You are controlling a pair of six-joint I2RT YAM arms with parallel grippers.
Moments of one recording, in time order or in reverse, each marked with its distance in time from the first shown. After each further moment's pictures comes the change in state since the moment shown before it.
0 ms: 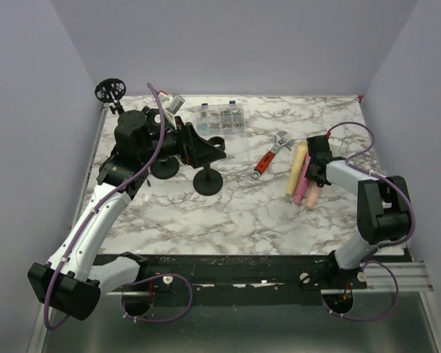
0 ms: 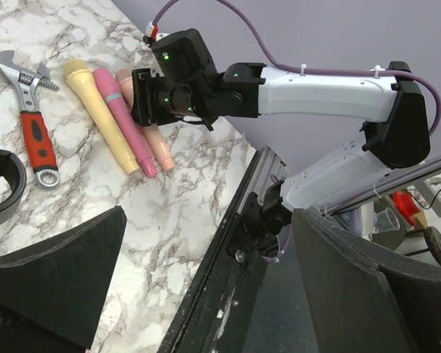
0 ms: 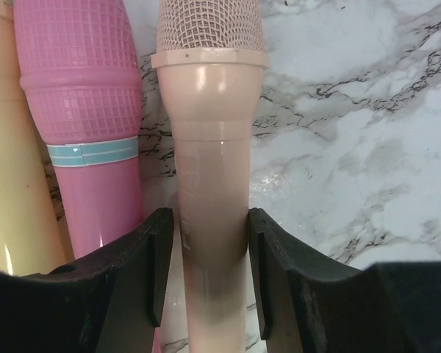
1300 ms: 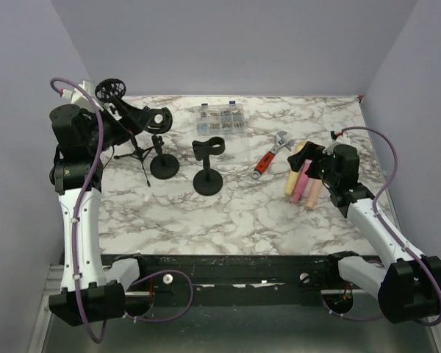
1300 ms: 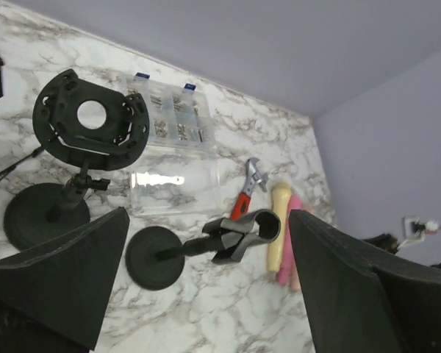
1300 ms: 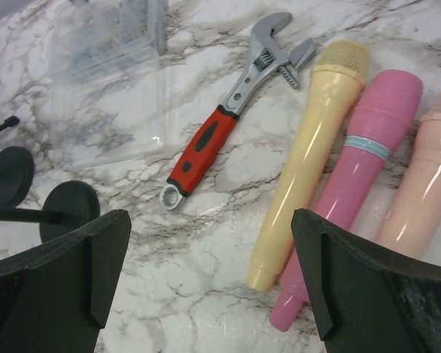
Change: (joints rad) left arm 0.479 -0.067 0.182 -0.365 -0.342 0.075; right arm 0.000 -0.583 -0.241 0.269 -0.579 -0.017
